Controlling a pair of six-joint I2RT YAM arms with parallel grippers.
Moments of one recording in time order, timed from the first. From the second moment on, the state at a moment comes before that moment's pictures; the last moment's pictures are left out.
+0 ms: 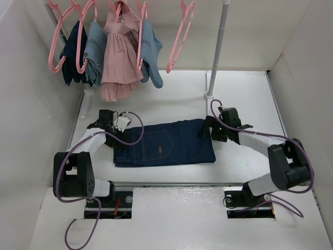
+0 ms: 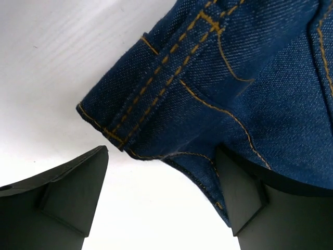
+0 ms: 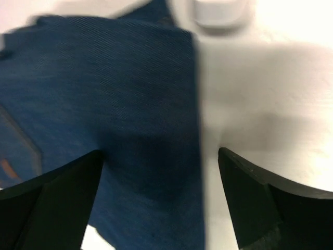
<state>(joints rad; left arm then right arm) -0.02 1.36 0.72 -0.54 0.03 0.54 0.31 1.45 0.71 -0.14 -0.21 0.53</state>
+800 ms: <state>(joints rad) -0.23 1.24 0.73 -0.54 -0.08 0.61 0.00 1.14 0.70 -0.28 -0.30 0.45</state>
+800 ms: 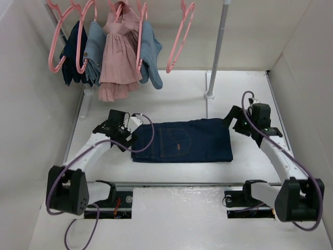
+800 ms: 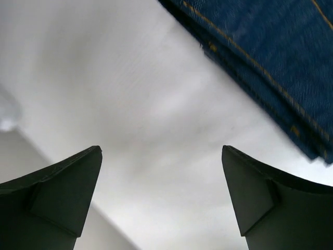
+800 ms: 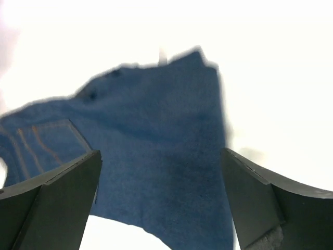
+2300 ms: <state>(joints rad) -0.30 0.55 1.04 -0.61 0.17 0.46 0.50 1.98 2.35 -0.23 -0.11 0.65</state>
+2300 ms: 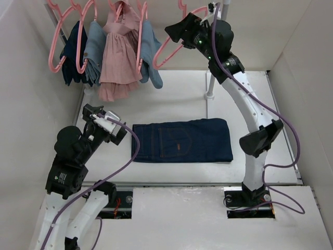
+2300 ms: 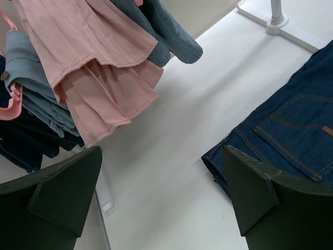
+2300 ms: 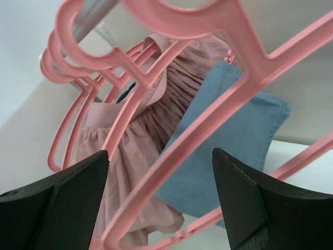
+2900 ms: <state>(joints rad) -0.30 0.50 0.99 -0.60 0.16 0.46 0.49 2.11 2.30 -0.09 -0.16 0.84</state>
